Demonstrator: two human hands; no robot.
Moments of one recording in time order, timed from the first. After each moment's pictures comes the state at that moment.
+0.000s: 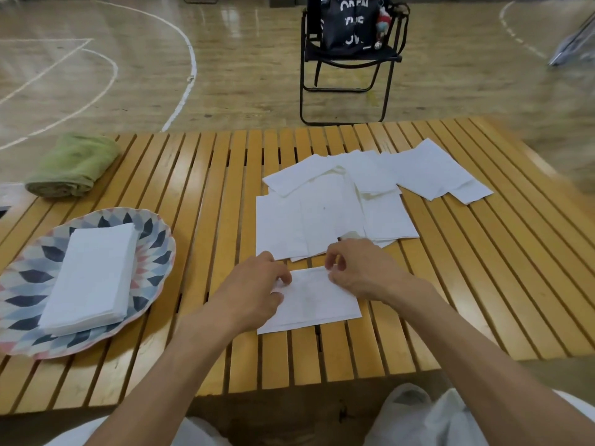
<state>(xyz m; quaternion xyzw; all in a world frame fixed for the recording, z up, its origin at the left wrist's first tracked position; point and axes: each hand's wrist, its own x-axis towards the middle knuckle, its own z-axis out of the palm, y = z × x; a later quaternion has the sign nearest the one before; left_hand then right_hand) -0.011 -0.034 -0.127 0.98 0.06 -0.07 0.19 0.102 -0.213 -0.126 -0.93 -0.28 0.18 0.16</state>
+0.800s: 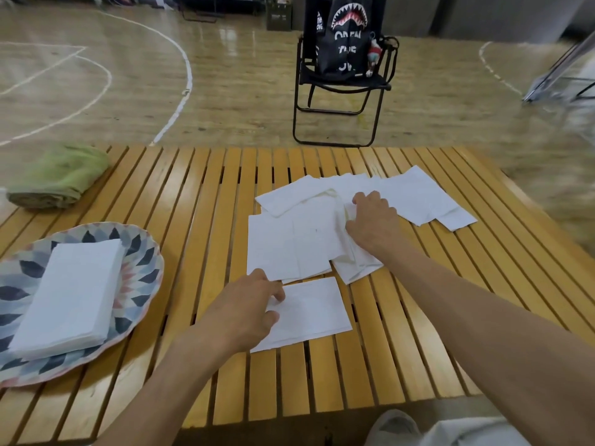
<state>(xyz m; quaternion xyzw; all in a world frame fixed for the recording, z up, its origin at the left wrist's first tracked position) -0.004 -0.035 -0.126 0.97 0.07 -0.08 0.21 0.215 -0.202 -0.119 -0.98 -0.18 -0.01 0.06</state>
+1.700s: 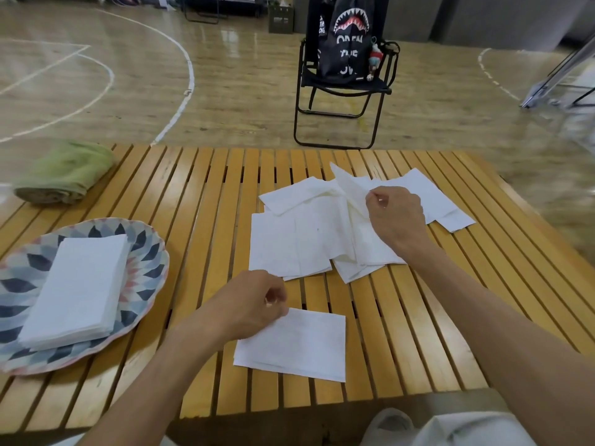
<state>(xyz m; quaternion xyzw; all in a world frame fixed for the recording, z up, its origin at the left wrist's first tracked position) -0.004 -0.025 -0.122 0.95 0.05 -0.10 0.29 0.192 -0.228 -0.089 -0.93 -0.14 -0.10 0.34</state>
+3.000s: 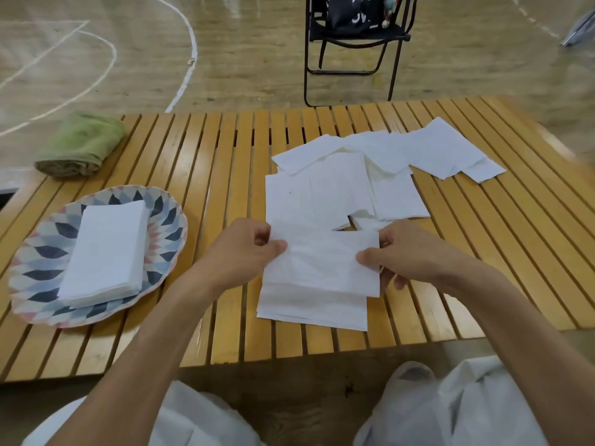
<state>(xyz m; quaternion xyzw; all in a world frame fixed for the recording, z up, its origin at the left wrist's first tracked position) -0.027 -0.009 -0.105 0.85 0.16 -0.04 0.51 0.077 -0.255 -0.092 -0.86 -0.14 0.33 0.36</state>
